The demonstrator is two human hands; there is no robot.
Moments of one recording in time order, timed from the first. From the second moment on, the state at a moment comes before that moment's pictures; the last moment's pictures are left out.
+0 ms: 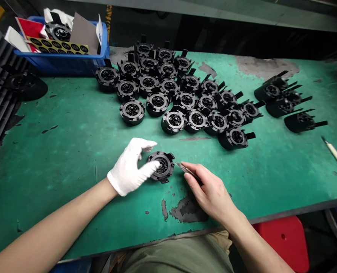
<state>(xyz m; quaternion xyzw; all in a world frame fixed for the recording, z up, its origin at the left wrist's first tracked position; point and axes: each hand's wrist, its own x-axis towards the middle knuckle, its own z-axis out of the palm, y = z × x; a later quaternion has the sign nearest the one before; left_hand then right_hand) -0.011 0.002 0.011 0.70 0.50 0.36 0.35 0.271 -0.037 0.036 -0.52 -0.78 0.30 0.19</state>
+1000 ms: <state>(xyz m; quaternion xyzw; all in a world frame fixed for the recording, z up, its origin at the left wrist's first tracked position) -0.015 -0.003 0.013 0.75 0.41 0.34 0.38 0.292 -0.008 0.050 -0.43 -0.86 0.24 0.12</state>
